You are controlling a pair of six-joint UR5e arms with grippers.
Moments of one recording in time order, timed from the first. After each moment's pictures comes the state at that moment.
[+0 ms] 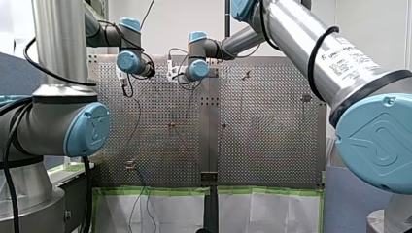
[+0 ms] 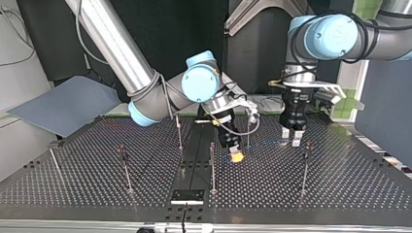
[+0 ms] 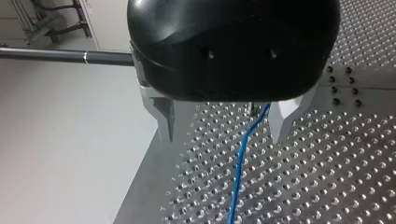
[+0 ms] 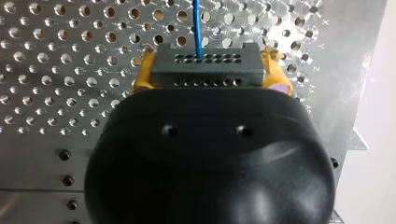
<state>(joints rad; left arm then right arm) -0.03 -1.46 -1.93 -2.76 -1.57 -1.77 2.45 -0.84 0.86 -0.06 1.69 1.50</state>
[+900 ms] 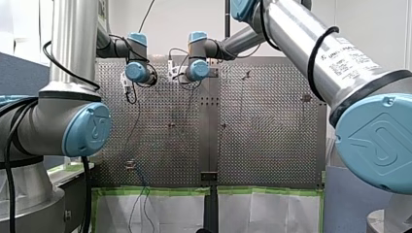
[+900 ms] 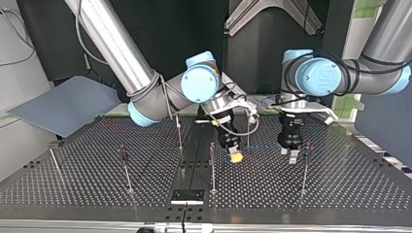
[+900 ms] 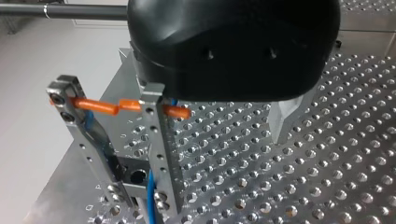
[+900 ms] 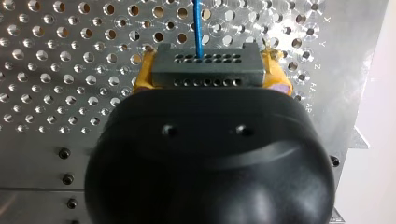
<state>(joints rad) -0.03 -1.65 -1.80 -2.74 -1.61 -1.73 2.45 -0.84 0.86 -0.06 1.69 1.50</state>
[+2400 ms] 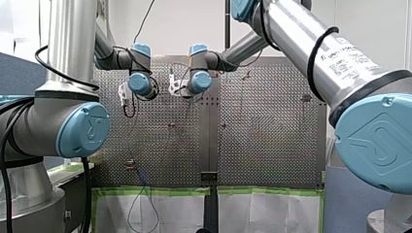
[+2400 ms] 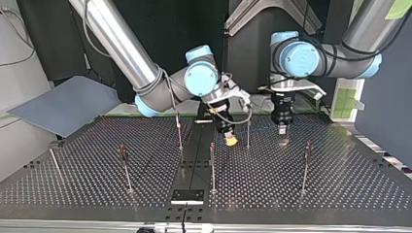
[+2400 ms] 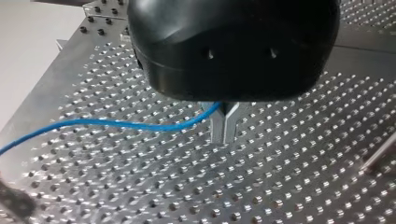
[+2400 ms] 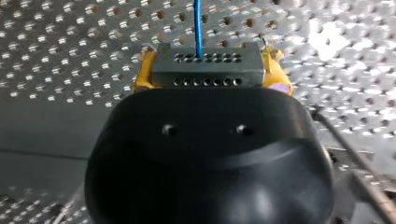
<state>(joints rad) -0.09 -1.66 -1.96 -2.68 -1.75 -1.72 2.45 -0.84 1.00 -0.09 1.70 1.52</state>
